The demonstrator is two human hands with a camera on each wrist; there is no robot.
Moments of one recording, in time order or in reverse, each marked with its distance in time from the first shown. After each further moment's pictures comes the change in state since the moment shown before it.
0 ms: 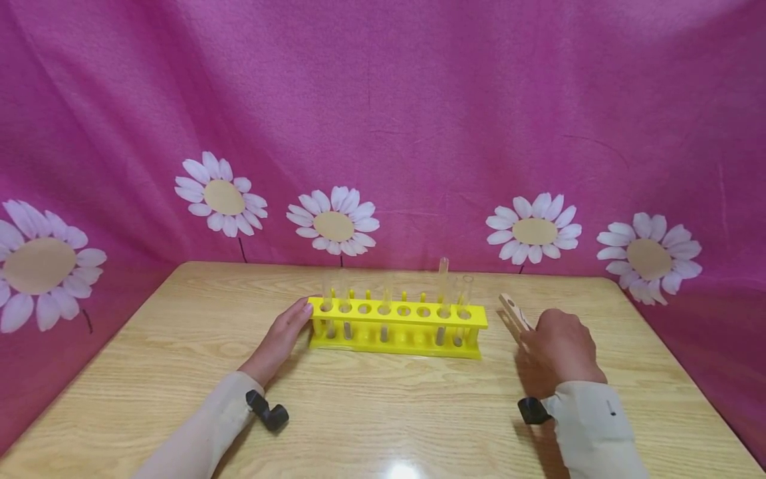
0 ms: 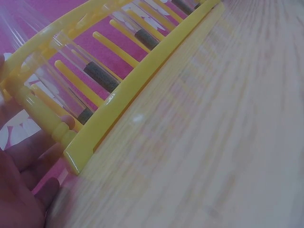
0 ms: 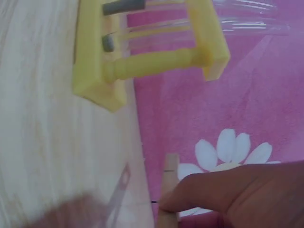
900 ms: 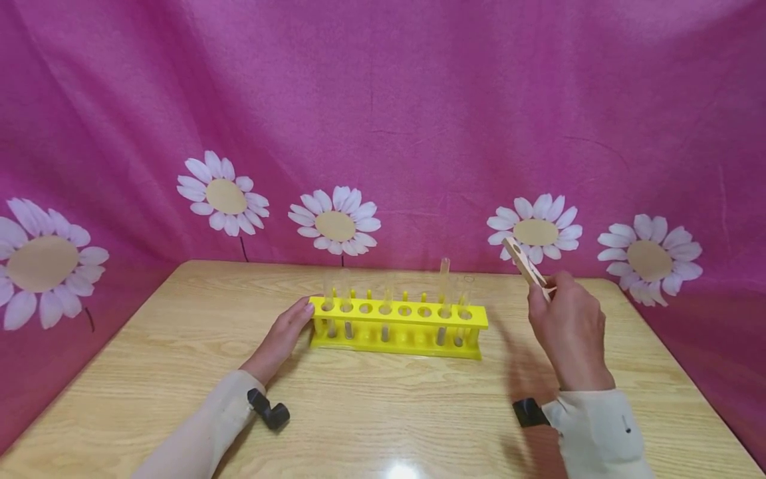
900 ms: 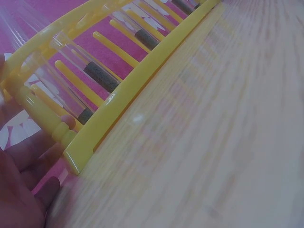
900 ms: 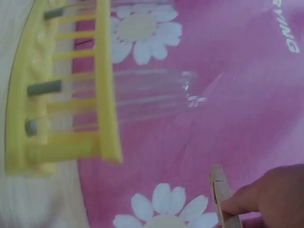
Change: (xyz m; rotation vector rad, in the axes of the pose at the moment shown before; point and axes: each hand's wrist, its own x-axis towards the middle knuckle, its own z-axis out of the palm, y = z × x) left_hand 0.000 -0.001 0.000 -0.003 0.000 0.002; right_hand -0.031 -0.042 -0.025 0.175 0.543 -0.081
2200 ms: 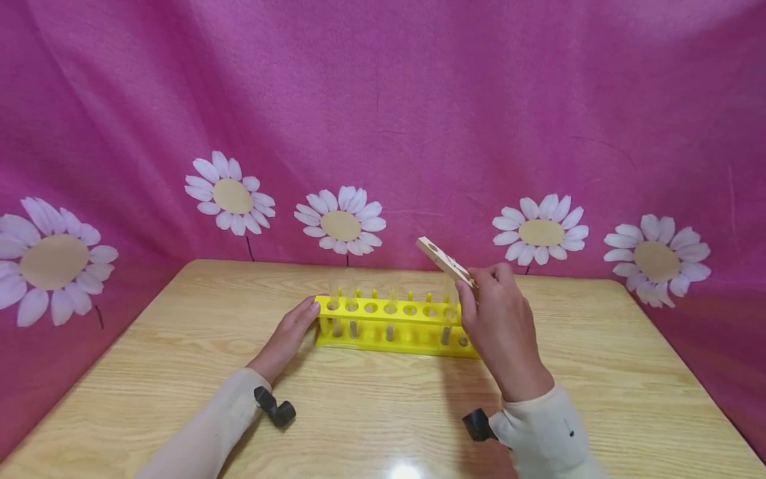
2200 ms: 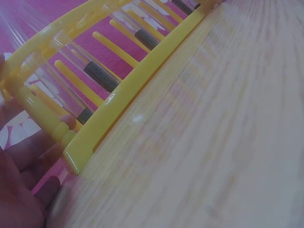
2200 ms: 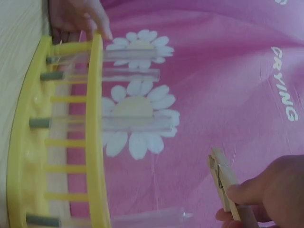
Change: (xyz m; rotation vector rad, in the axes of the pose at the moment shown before) left_hand 0.002 -0.006 0.000 0.030 0.022 -0.037; right_hand -0.038 -0.082 0.025 0.118 0.111 -0.422
